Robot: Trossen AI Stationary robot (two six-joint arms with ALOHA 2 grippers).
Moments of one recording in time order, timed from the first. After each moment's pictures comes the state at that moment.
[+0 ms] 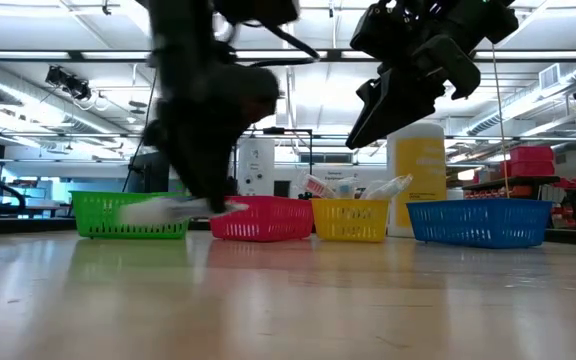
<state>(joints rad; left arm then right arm) -0.27 1.90 1.32 -0.77 -0.17 -0.93 0.12 1.50 0.92 -0.24 0.09 -0.15</state>
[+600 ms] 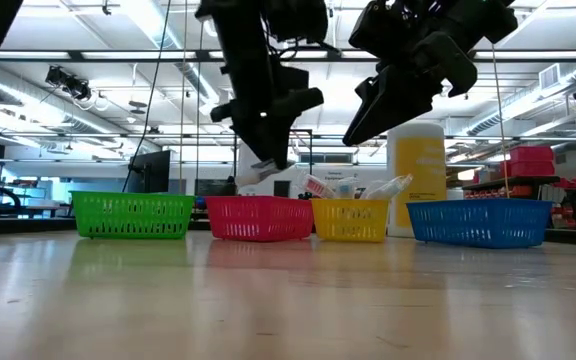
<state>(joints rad) 0.02 1.90 1.49 -0.80 -0.46 -0.63 0.12 1.50 0.92 -0.23 0.09 -0.15</state>
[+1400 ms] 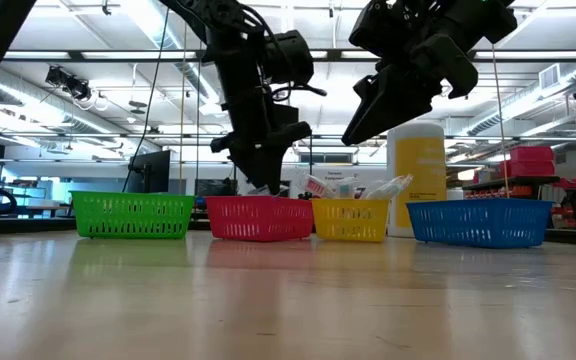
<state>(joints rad) 0.21 1.90 1.39 -0.65 -0.31 -0.49 0.12 1.50 0.92 -0.22 0.09 -0.18</state>
